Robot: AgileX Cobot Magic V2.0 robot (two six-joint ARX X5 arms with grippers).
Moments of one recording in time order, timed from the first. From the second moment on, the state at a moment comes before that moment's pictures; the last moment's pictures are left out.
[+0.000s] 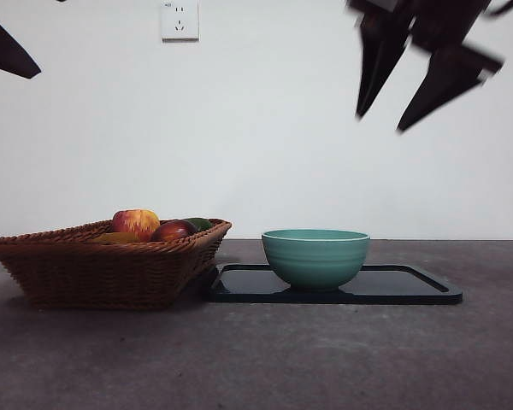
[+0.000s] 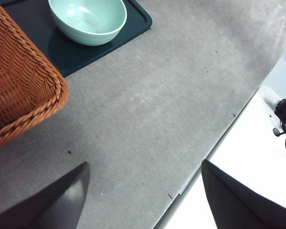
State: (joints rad) left arm -0.47 0.84 0.88 -0.82 0.50 0.04; right arm 0.37 1.50 1.33 -0.71 -0.18 0.21
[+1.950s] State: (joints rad) left arm -0.47 0.84 0.88 -0.83 0.50 0.04; right arm 0.41 1.25 1.33 -0.80 -0.16 0.17
